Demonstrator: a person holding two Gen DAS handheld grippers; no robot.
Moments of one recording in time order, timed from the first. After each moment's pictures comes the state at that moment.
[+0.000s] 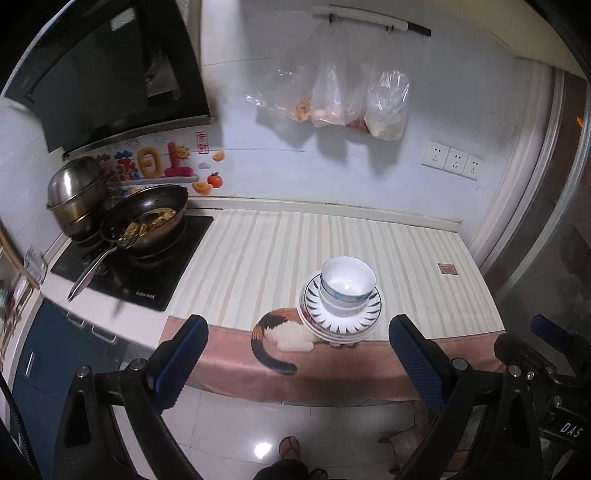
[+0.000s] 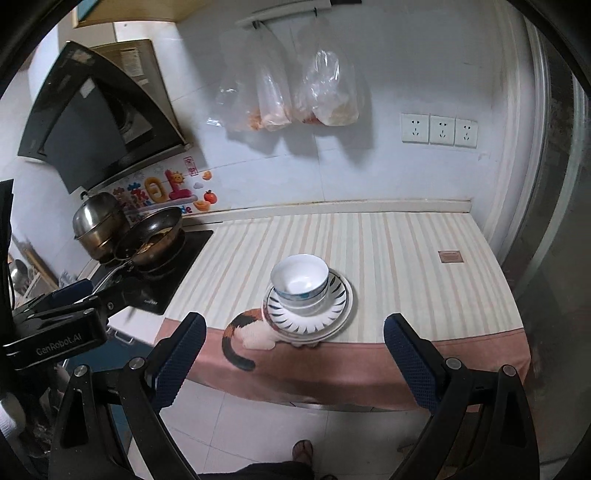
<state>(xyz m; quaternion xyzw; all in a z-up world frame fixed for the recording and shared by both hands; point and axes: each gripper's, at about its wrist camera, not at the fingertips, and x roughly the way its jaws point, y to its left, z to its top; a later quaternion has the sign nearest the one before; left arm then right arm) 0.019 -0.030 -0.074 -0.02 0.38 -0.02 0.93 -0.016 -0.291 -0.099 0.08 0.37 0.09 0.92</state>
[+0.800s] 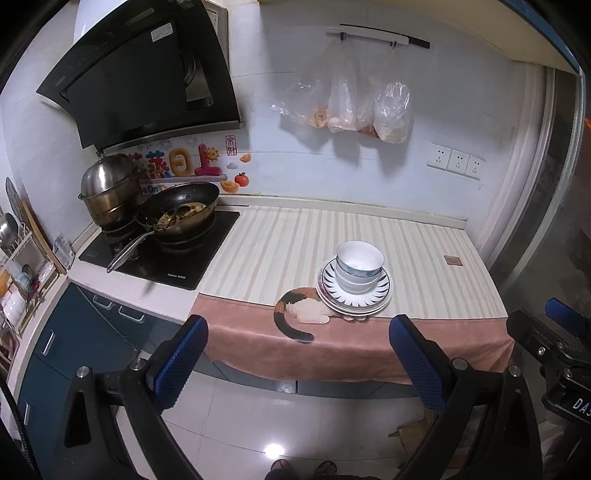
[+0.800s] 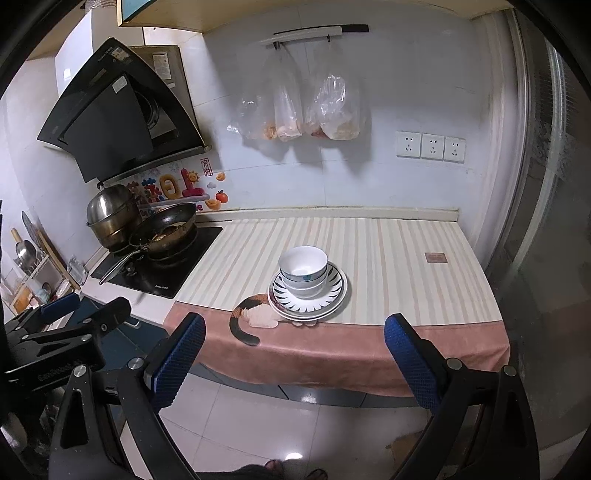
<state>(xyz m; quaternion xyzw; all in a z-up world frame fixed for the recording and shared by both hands) -0.068 -0.023 -0.065 -0.01 0.36 0.01 0.93 -0.118 -0.293 -0.071 0.05 0.35 0.09 0.93</state>
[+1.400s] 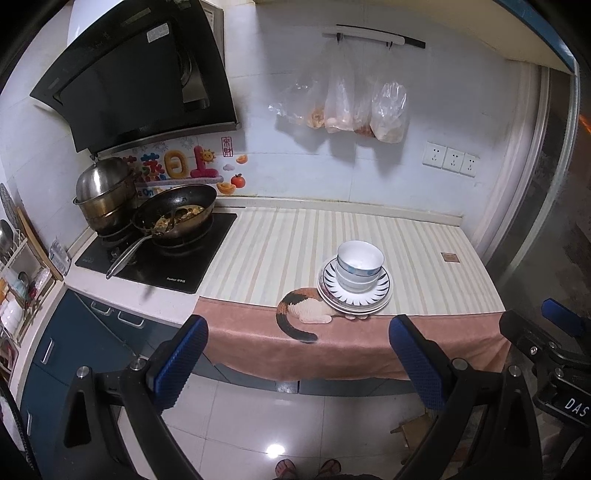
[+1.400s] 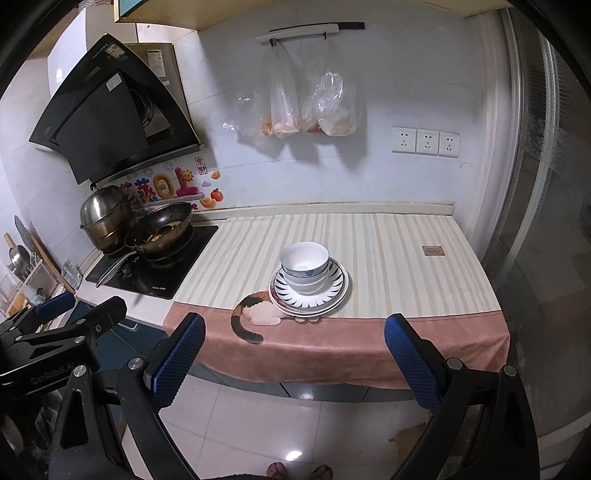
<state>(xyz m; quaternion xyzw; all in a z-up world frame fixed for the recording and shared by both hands) -0.070 -0.010 -0.061 -0.01 0.36 0.00 0.93 -0.121 -0.269 -0.073 0.06 0.36 0.07 0.93</state>
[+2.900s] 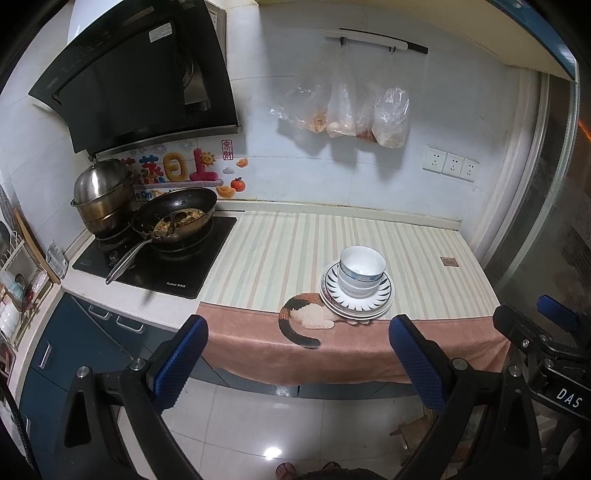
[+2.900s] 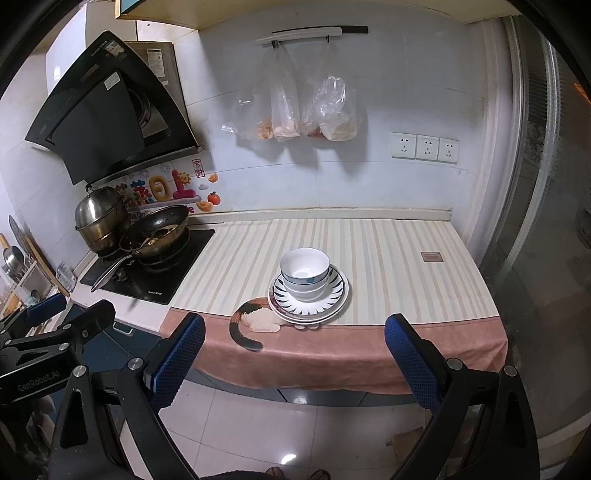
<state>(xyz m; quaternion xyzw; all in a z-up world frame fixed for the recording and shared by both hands) -0.065 -0.011 -0.055 -0.01 0.36 -0.01 0.93 -0.115 -0.261 -0.073 0.06 0.35 0.05 0.93</state>
